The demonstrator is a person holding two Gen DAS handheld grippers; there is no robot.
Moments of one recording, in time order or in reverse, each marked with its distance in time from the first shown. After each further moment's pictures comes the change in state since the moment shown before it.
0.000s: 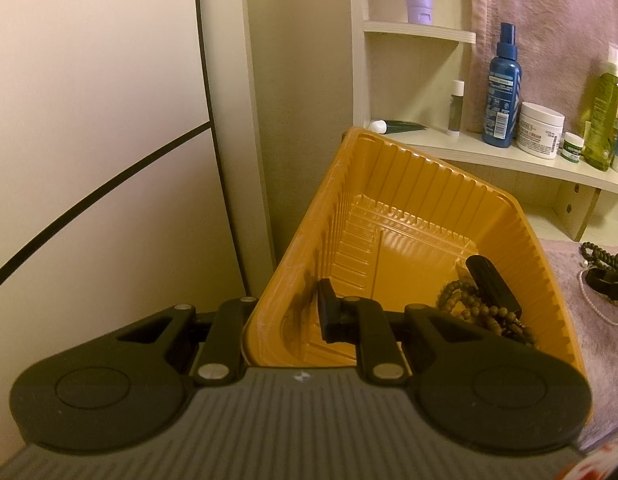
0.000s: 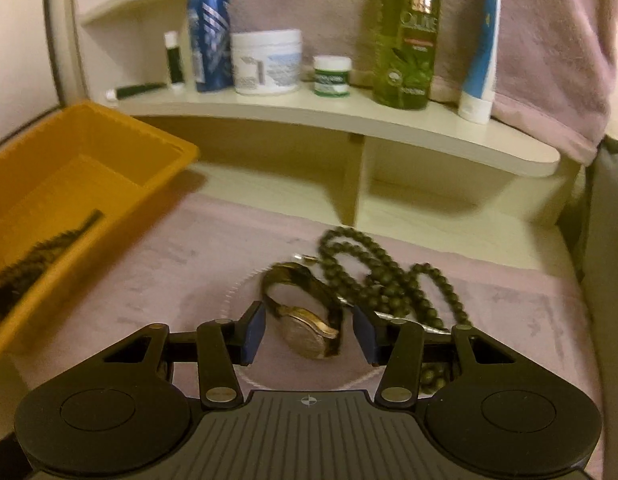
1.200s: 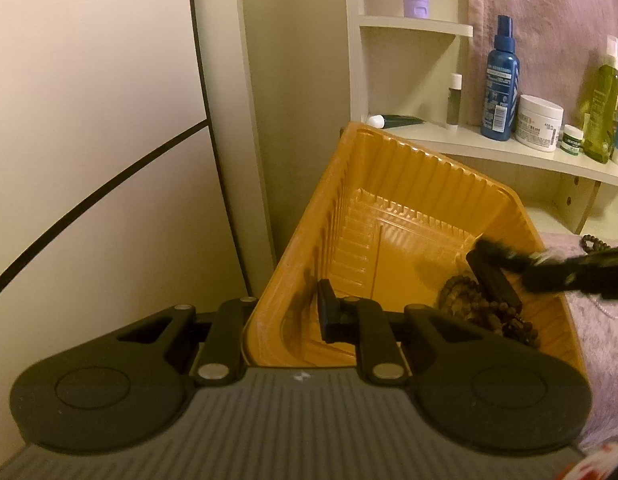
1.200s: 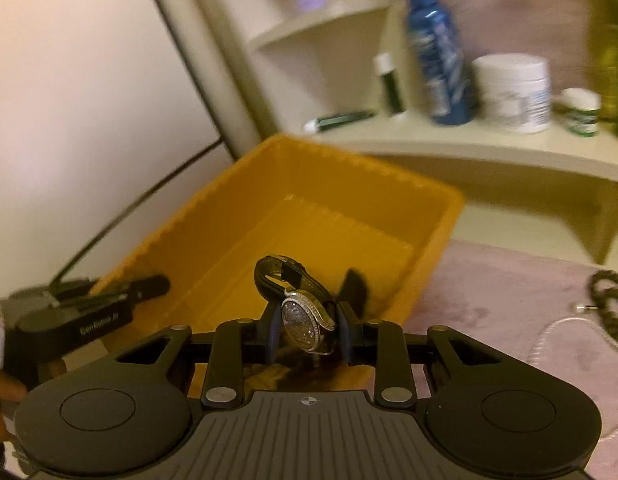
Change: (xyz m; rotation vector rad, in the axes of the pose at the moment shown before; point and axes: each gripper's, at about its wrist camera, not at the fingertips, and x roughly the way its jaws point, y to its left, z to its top) left arm 0.001 -0.002 0.004 0.019 0.022 -0.002; right arm 0.001 0.137 0.042 0.019 -0.009 0.456
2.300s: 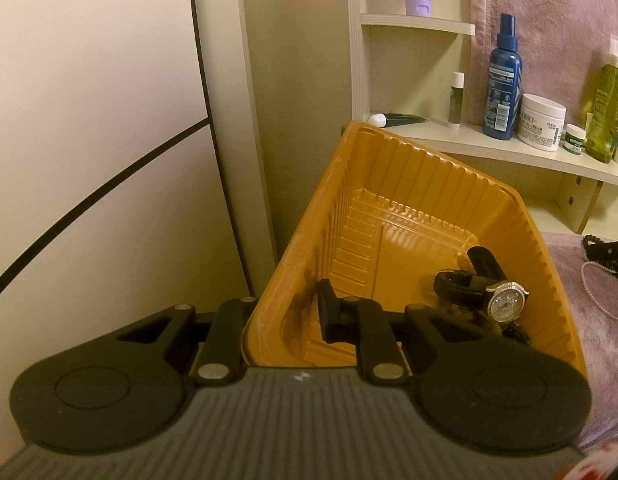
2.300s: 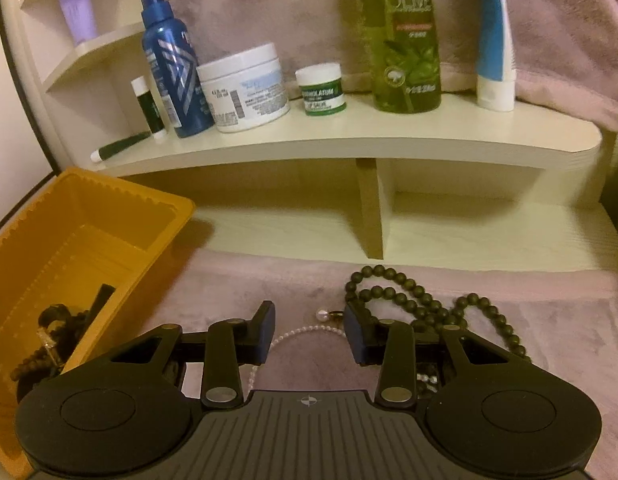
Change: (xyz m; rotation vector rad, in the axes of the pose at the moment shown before) left arm 0.000 0.002 0.000 0.000 0.005 0.001; right arm -0.035 -0.143 -0.008 0.149 -0.048 -0.356
